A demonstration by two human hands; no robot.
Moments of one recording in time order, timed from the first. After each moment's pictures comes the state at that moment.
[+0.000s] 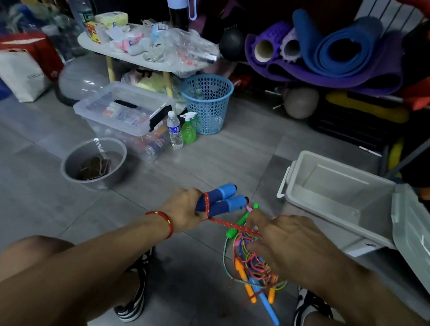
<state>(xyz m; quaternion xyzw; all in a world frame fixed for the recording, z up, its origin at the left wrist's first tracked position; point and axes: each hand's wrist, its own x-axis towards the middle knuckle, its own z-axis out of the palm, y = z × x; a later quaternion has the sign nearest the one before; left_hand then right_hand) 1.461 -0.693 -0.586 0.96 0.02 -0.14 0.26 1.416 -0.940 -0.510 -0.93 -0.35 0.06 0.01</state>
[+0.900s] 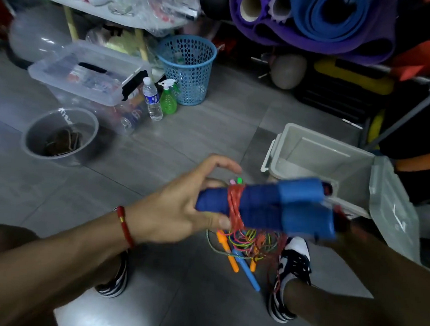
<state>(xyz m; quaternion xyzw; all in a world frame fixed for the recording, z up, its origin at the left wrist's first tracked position) 1.410 -0.733 -0.518 0.74 -0.18 -0.19 0.62 1.475 -1.010 -0.594 -0.74 -0.11 0.34 0.57</state>
